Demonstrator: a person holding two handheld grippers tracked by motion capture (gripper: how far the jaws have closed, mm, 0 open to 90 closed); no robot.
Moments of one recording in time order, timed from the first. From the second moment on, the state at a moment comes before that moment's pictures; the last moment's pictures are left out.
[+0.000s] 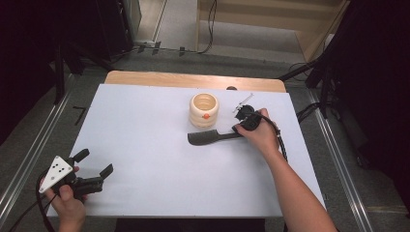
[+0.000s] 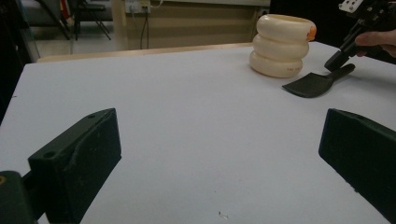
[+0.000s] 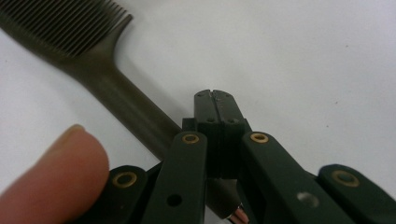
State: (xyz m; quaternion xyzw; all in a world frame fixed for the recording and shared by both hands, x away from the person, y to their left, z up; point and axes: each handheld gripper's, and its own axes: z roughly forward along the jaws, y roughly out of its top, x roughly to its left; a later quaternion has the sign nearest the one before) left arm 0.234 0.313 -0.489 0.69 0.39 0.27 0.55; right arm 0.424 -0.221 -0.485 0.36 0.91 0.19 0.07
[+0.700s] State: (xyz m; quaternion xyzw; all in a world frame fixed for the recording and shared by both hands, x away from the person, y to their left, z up) left arm 0.234 0.312 -0.489 0.69 0.39 0.27 0.54; right arm 0.418 -0.214 -0.465 0.26 0.94 0.21 0.07
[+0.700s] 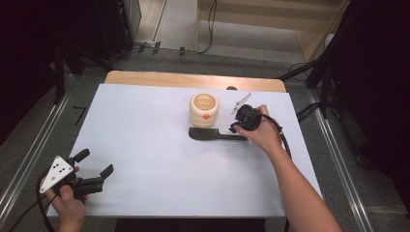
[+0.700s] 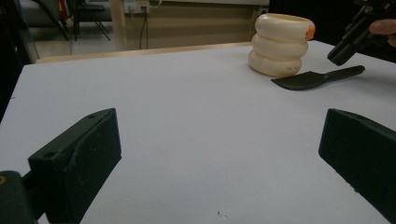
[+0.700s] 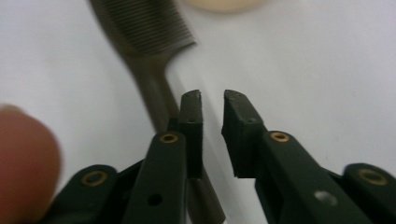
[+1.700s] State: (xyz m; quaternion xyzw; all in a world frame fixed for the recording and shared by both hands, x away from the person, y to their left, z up) left arm 0.233 0.311 -0.490 0.69 0.39 0.27 0.54; right arm 0.423 -0.186 -0.482 0.13 0.98 0.14 0.03
